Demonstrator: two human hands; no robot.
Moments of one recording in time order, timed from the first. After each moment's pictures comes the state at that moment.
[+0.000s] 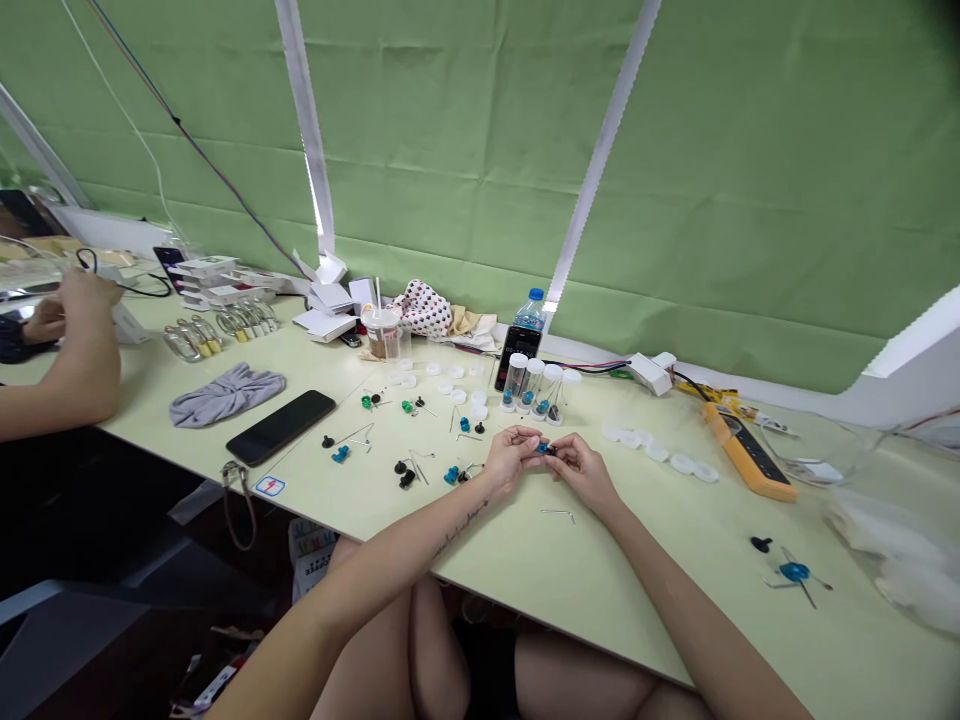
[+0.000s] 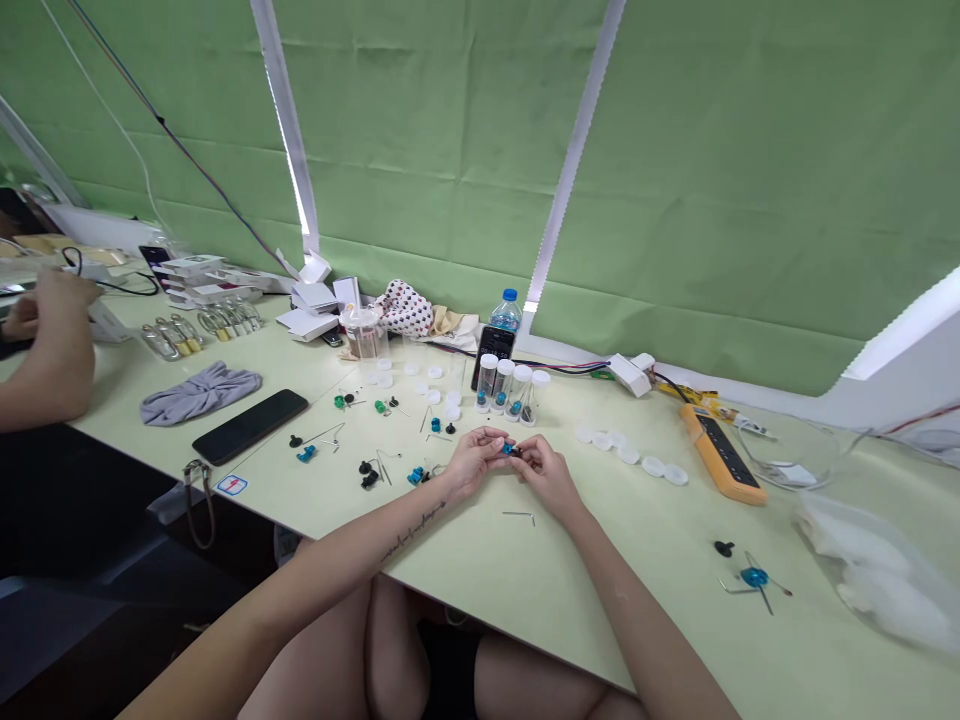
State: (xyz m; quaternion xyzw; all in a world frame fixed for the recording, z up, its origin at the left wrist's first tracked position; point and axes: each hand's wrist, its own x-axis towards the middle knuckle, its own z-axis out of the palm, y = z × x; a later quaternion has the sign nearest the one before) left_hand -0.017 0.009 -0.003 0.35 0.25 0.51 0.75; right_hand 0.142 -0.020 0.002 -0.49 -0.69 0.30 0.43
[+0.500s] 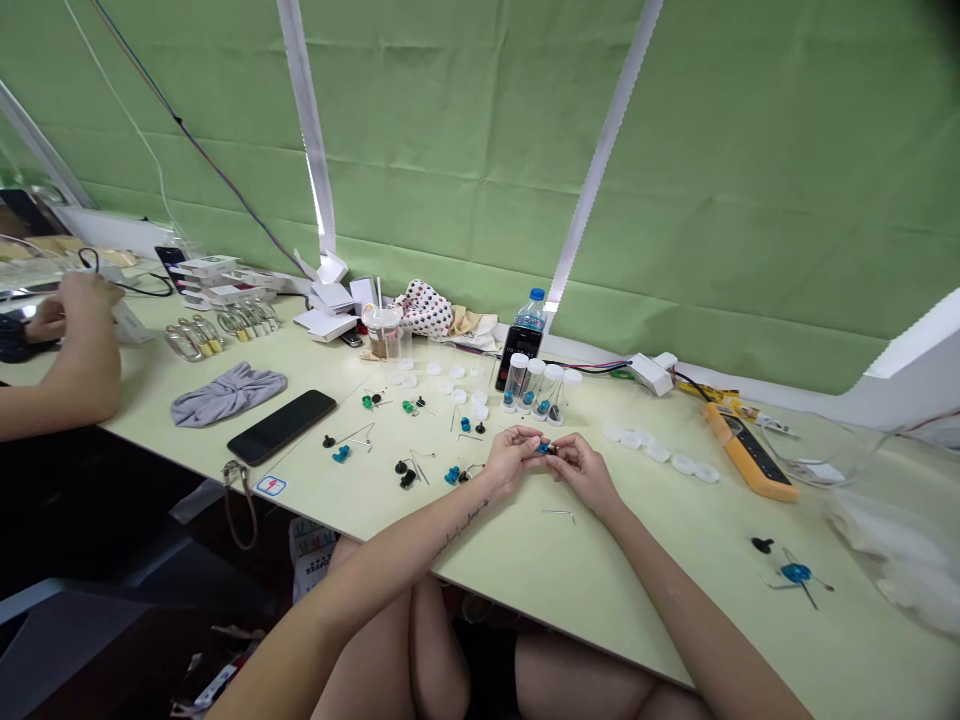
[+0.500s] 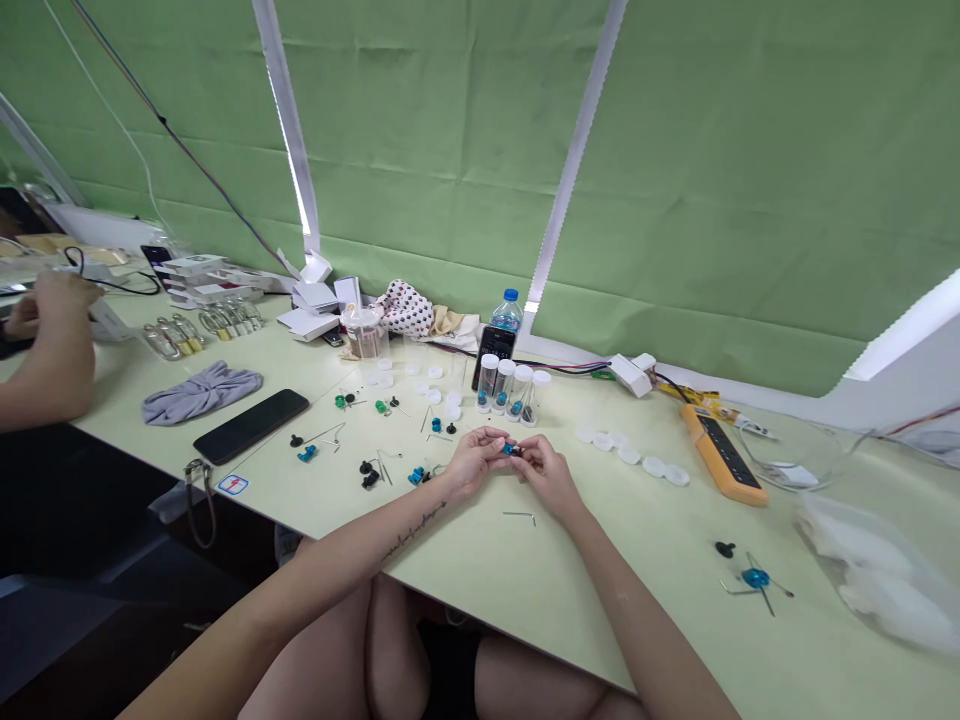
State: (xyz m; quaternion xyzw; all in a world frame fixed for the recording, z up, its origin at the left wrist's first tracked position) left_hand -0.016 0.010 -0.004 0.35 0.25 0.51 0.75; right_hand 0.141 -0.022 0.005 -0.48 -0.69 0.31 0.44
